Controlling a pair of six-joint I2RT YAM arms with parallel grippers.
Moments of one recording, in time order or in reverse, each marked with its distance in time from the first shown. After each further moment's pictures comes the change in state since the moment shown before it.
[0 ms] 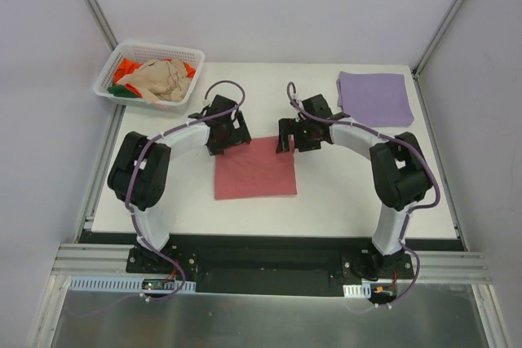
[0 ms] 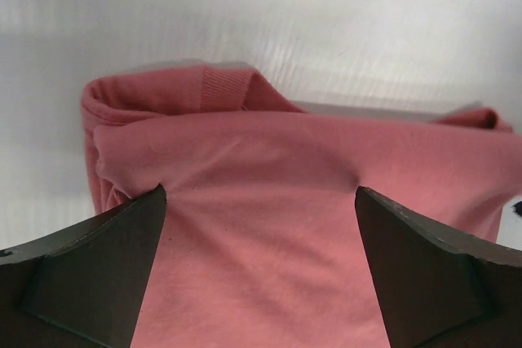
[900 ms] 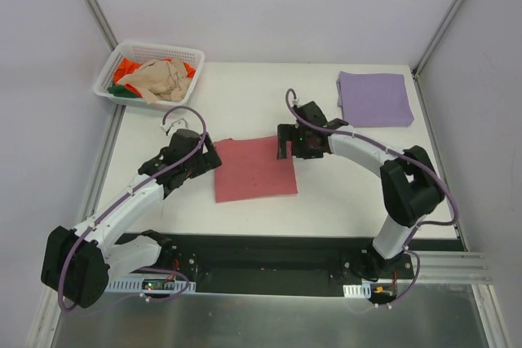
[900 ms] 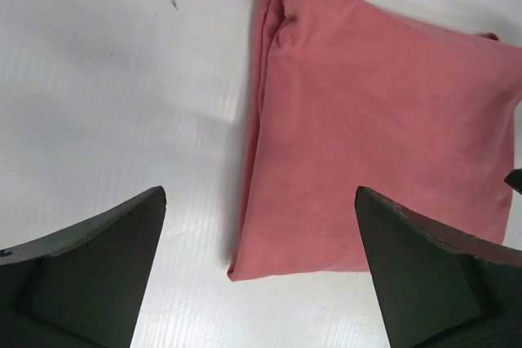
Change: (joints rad) left arm -0.006 -0.783 -0.507 -0.082 -0.180 -0.018; right arm 0.092 -0.181 -0.082 -0.117 0.249 0.153
